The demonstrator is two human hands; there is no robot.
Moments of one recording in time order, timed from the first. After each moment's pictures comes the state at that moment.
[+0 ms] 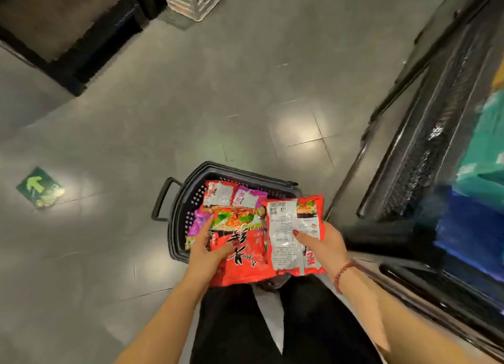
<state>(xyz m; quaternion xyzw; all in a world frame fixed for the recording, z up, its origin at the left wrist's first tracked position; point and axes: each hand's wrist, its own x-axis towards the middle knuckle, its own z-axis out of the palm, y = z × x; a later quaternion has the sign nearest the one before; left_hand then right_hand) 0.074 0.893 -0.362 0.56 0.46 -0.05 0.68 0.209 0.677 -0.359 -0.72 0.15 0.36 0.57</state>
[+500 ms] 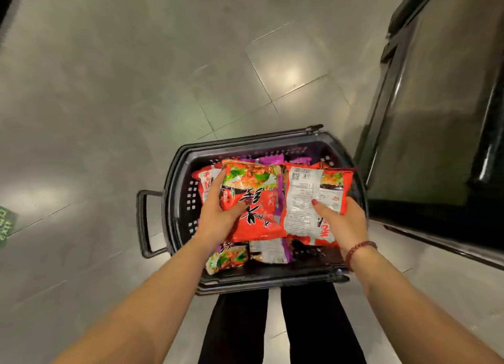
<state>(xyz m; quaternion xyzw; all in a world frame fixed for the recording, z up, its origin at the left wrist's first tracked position) 0.173 1.004 -0.547 0.68 0.33 -0.14 0.64 0.222 0.766 -0.551 -0.73 0.30 0.26 0.55</state>
